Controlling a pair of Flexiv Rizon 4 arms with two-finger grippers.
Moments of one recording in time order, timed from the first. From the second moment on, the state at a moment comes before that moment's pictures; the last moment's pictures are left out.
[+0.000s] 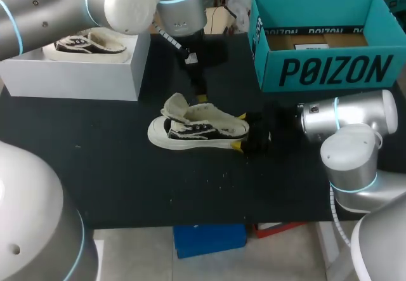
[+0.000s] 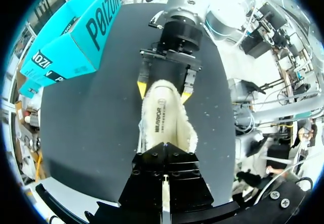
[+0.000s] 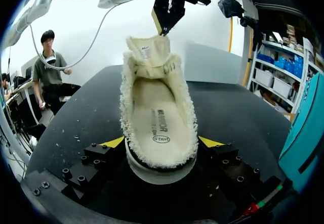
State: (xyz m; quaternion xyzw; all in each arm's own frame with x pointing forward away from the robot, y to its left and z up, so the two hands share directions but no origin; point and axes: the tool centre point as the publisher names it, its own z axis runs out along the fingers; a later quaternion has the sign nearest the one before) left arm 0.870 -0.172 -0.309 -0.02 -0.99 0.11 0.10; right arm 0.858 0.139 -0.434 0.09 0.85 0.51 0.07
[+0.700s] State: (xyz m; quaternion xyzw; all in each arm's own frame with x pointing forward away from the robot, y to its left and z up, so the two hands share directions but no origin) left arm 0.872 -0.185 -0.334 -0.07 -0.98 0.10 0.15; right arm 0.858 0.139 -0.434 0.09 0.85 0.51 0.07
